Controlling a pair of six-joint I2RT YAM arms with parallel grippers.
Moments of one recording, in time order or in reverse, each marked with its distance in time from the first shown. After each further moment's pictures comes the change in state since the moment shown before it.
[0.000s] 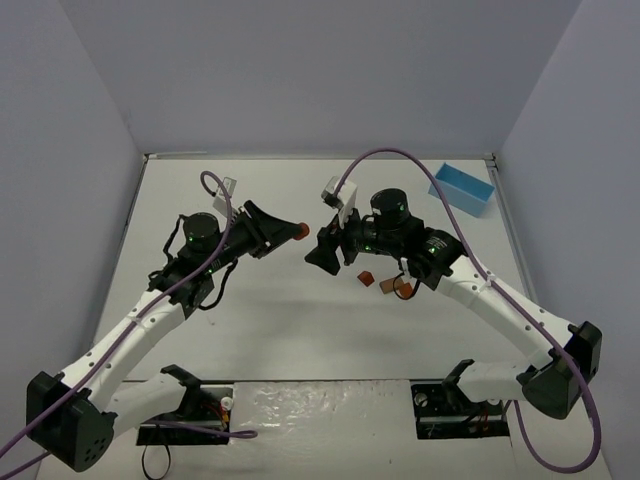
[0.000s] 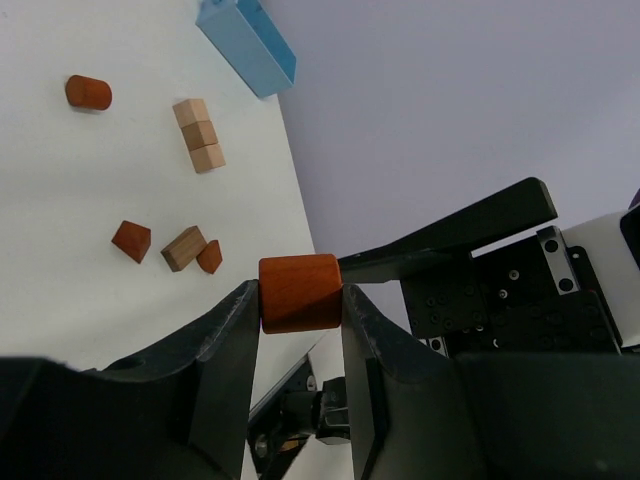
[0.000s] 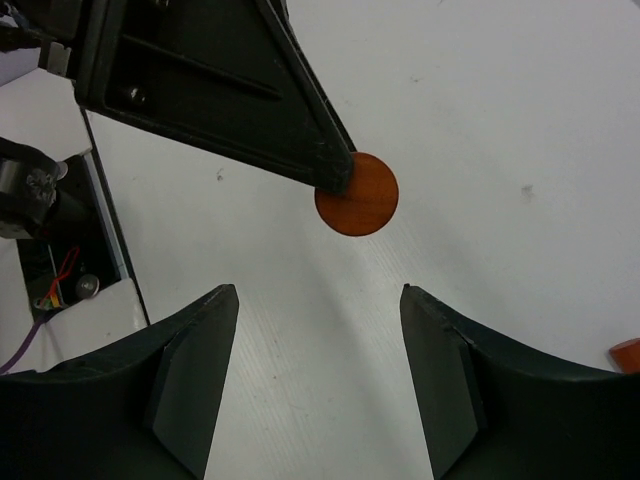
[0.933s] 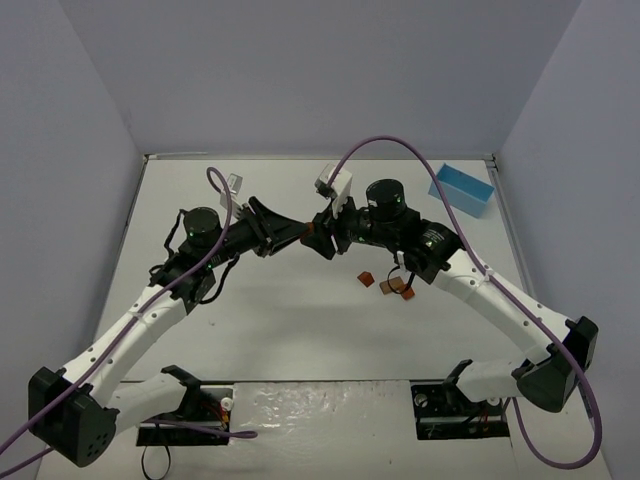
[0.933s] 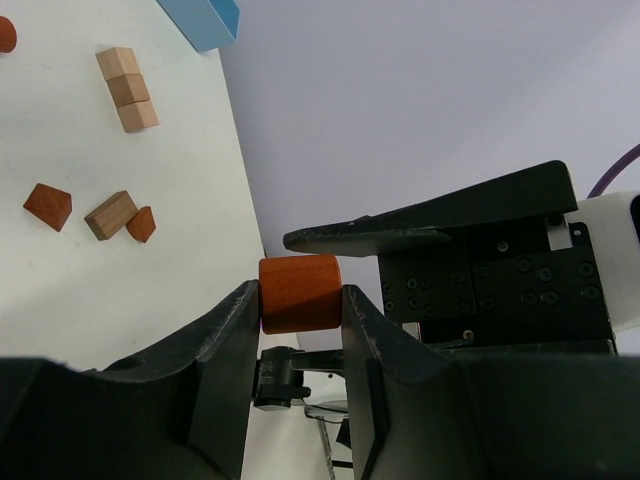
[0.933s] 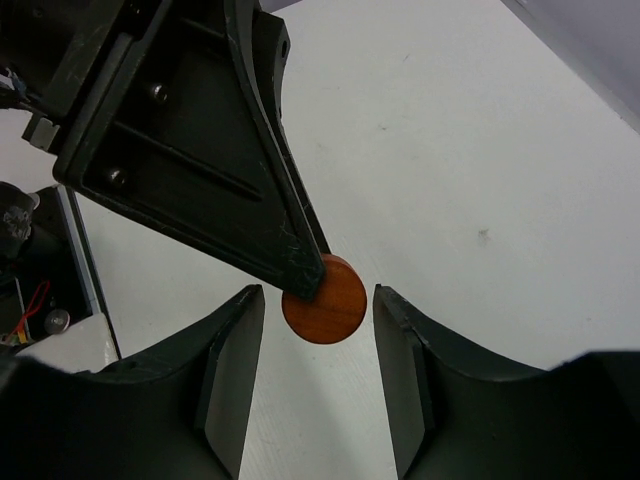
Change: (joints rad) left arm 0.000 0.031 0.044 0.012 0.110 -0.125; right arm 0.027 0.046 0.104 0.003 0.065 -0.040
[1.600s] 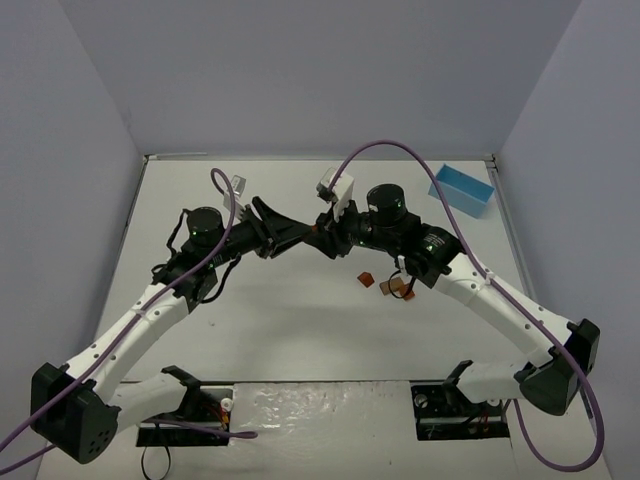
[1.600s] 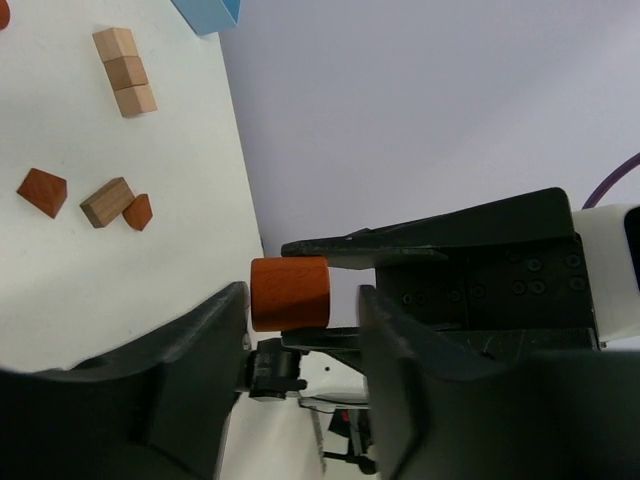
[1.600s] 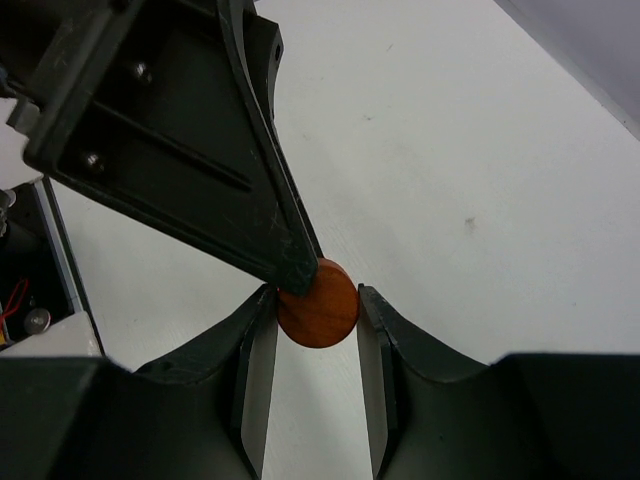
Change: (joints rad) left arm 0.000 0.021 -0.002 0.003 0.023 -0.021; right arm 0.001 -0.023 -0.044 0.009 0.047 -0.012
